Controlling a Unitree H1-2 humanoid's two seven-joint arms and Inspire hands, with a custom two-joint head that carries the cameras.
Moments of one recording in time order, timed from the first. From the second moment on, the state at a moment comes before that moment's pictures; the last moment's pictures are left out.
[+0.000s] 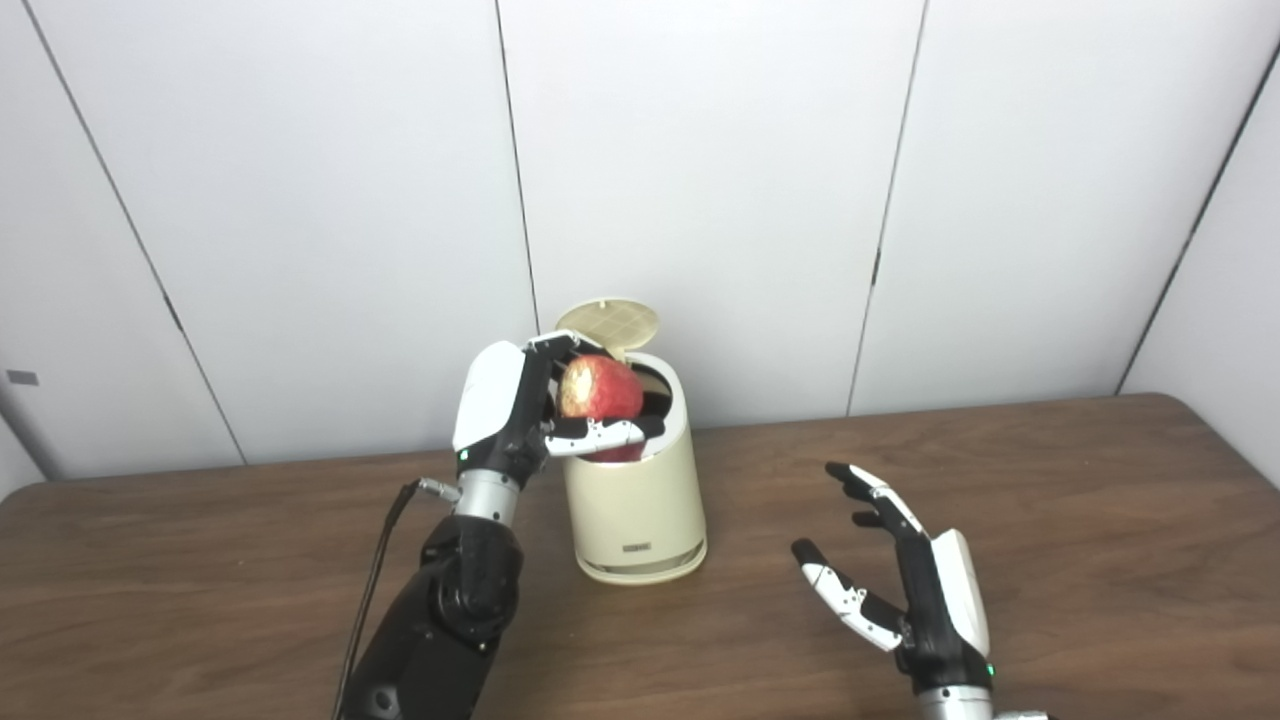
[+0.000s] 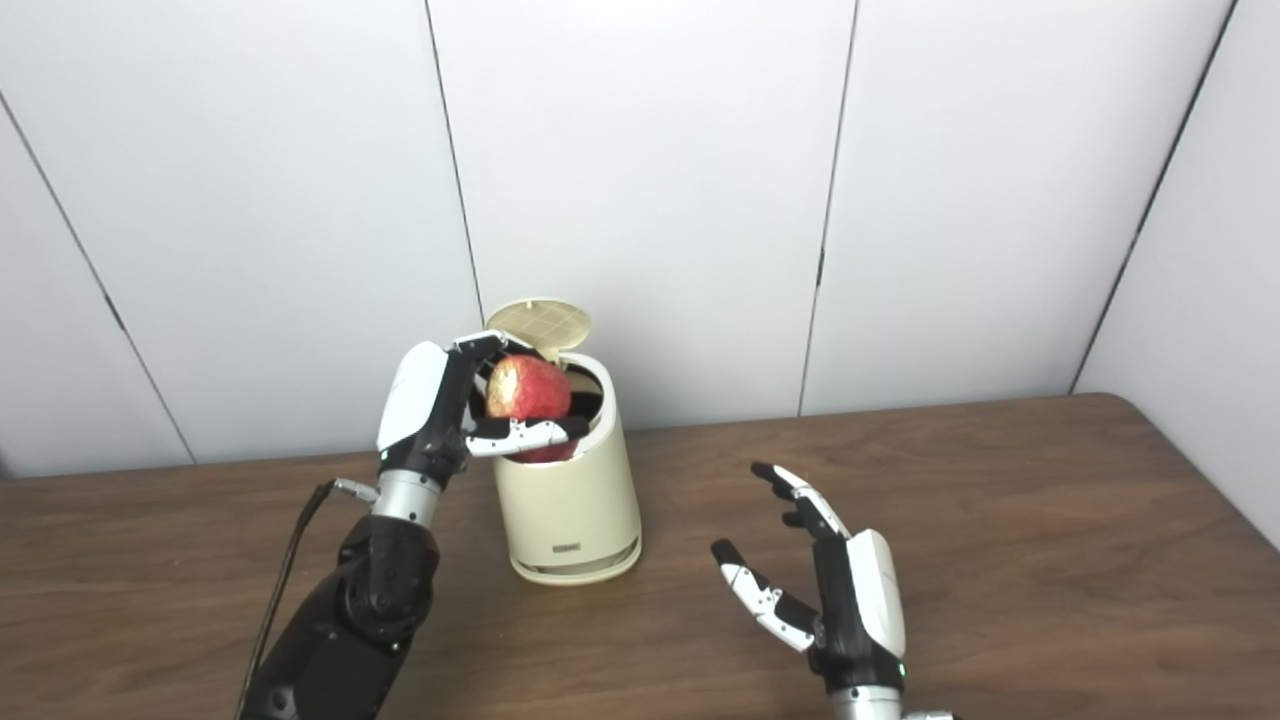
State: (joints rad) left arm -0.70 0.09 -0.23 0.52 0.59 -0.17 0.29; right arm -0.12 -0.06 0.06 0.03 -0.55 -0.19 -0.36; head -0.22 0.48
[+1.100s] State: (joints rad) left arm -0.65 0.11 -0.27 0.39 0.59 -0.12 0.22; right arm -0.12 -0.06 0.06 0.02 -0.55 -0.19 -0.36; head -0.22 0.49
